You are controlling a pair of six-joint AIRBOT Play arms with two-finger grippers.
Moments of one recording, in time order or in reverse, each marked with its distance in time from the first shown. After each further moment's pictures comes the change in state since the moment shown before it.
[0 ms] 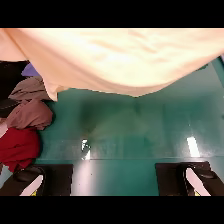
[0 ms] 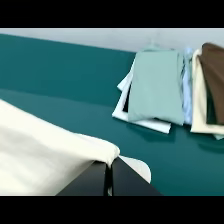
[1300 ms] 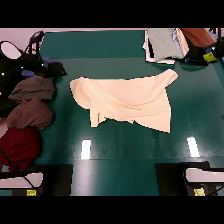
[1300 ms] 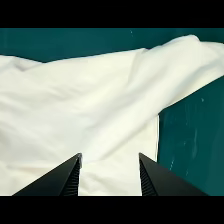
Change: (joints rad) left arm 0.179 -0.679 -0.233 -0.098 -0.084 0.042; right arm 0.063 -0.681 0.024 -0.006 0.106 0.080
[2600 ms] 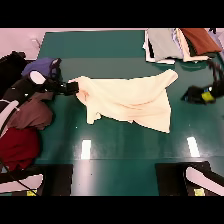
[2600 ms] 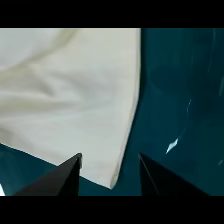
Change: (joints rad) left arm -0.129 0.068 -0.336 -0.090 0.299 -0.053; right arm -0.168 0.302 -0.693 -0.006 -0.034 -0.029
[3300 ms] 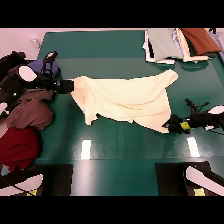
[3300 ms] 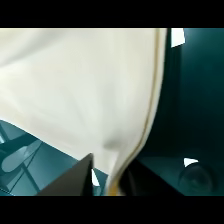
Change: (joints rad) left arm 0.000 0.083 0.027 0.072 -0.109 0.027; right arm 0.025 -0.039 -0.475 0.255 -0.208 -0.107
